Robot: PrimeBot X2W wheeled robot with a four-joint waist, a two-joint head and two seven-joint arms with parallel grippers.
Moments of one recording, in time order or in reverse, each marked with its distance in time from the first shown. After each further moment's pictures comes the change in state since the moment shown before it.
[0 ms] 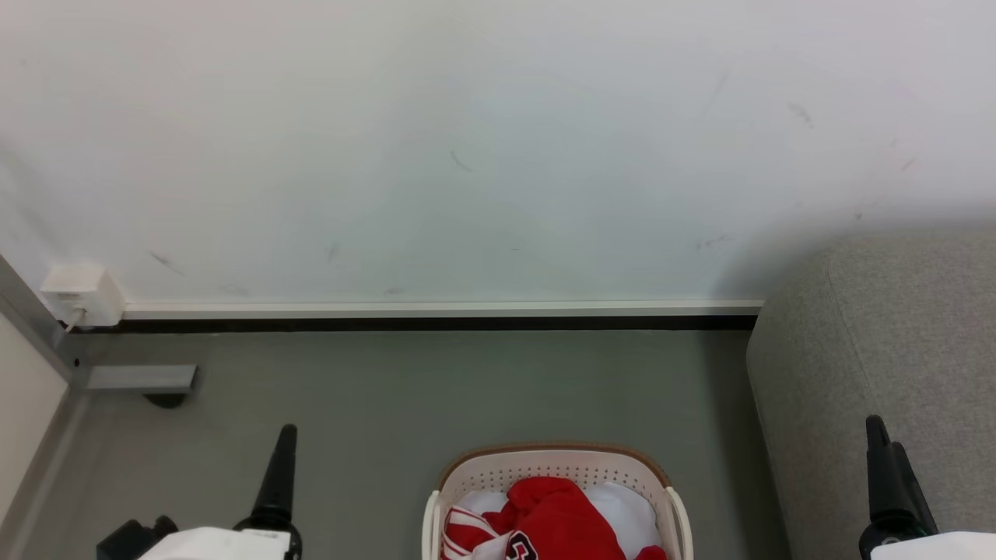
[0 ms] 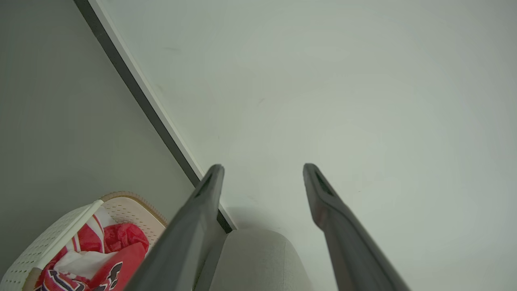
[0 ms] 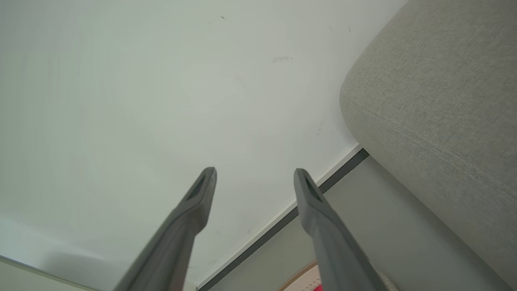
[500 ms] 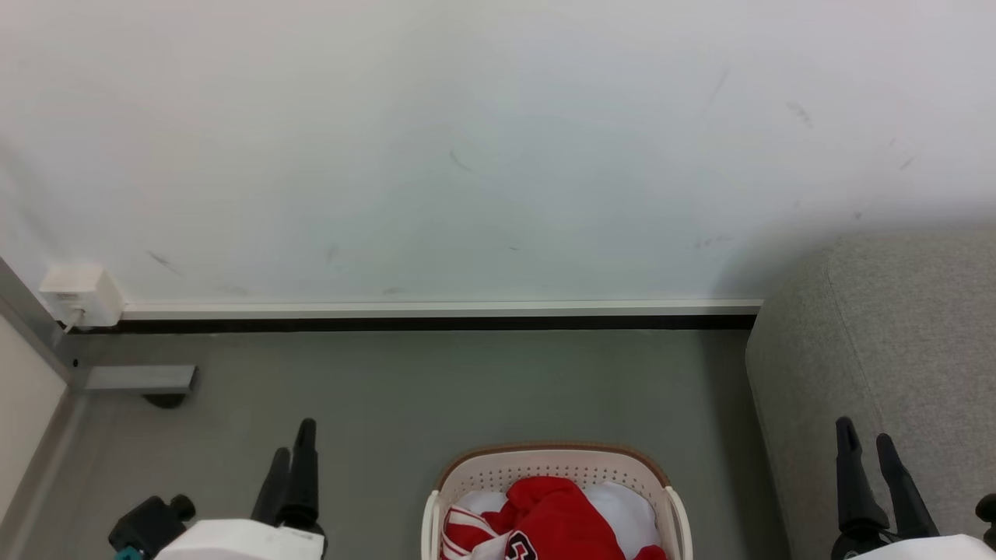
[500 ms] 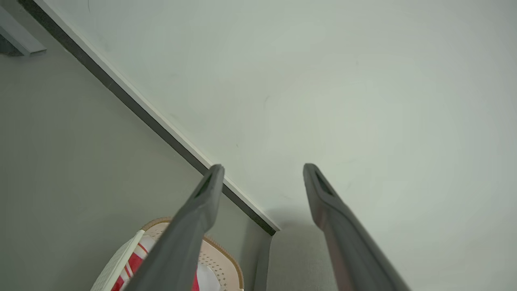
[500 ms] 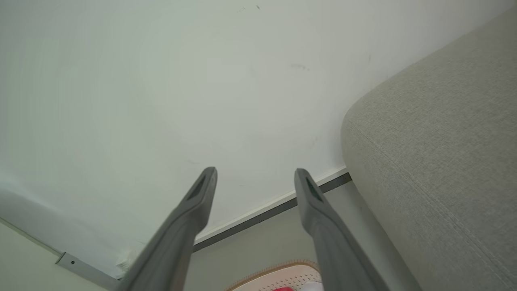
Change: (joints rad) left arm 0.001 0.001 -0.043 -0.034 0.293 0.044 -0.052; right arm 0.019 -0.001 0.040 -0.029 -0.331 0.000 -0.051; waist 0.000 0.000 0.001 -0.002
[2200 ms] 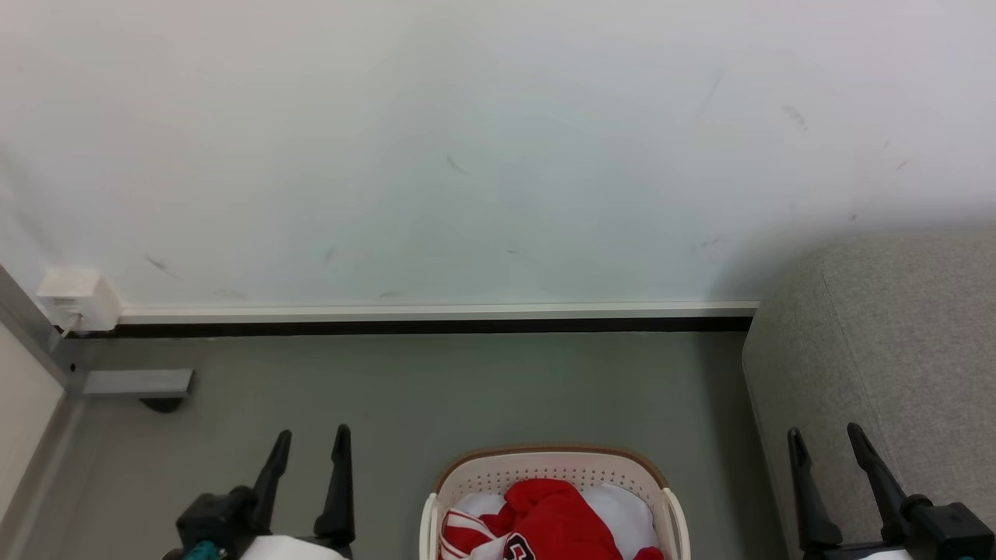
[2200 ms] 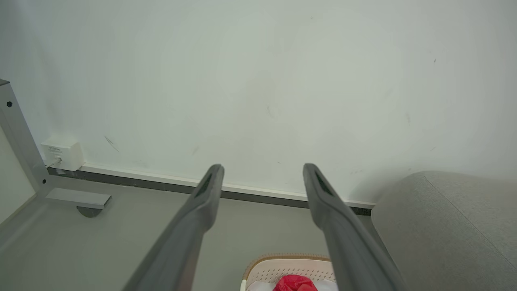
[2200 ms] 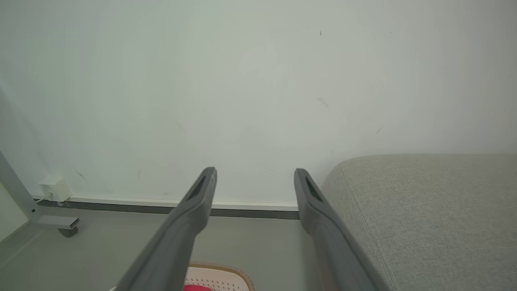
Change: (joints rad) left arm 0.027 0.005 -0.052 -0.028 0.718 0.026 -0.131; right arm -0.004 -0.006 0.051 0.032 -0.533 0.000 -0.132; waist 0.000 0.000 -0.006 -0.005
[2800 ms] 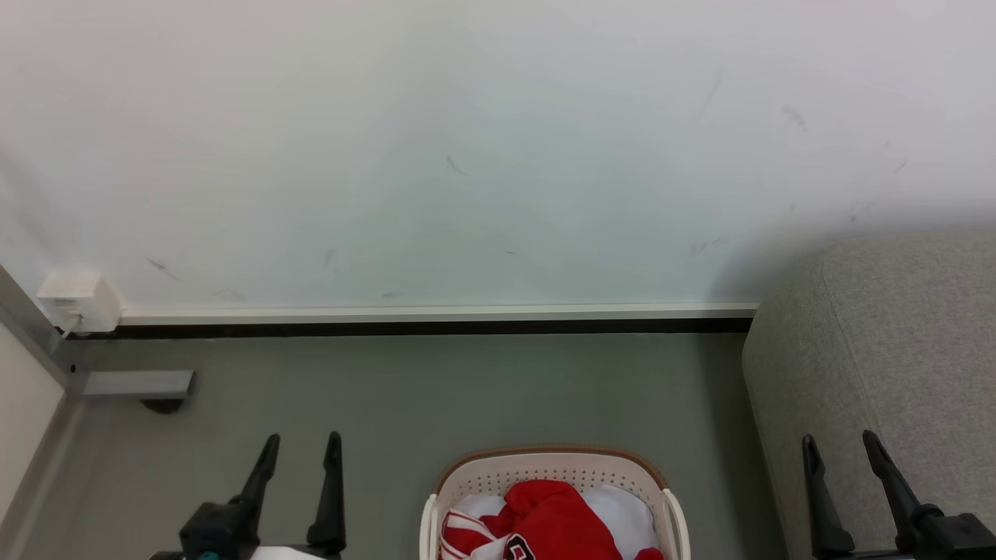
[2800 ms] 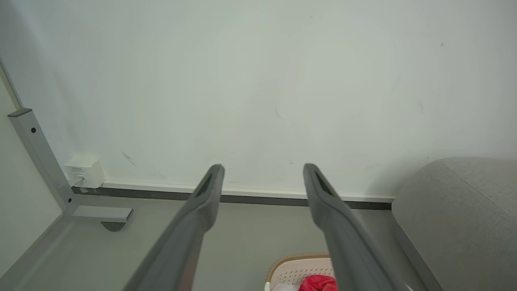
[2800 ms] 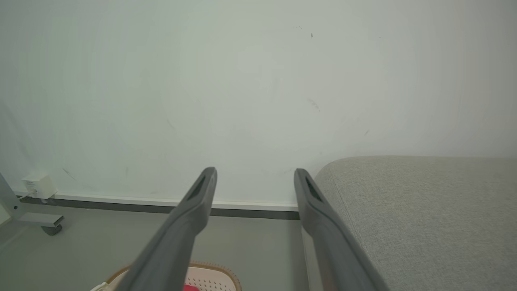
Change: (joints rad) left arm 0.010 0.002 0.029 0.016 0.113 -0.001 -0.033; right arm 0.006 -0.002 -0.029 0.026 -0.038 0.000 -0.034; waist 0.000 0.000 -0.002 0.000
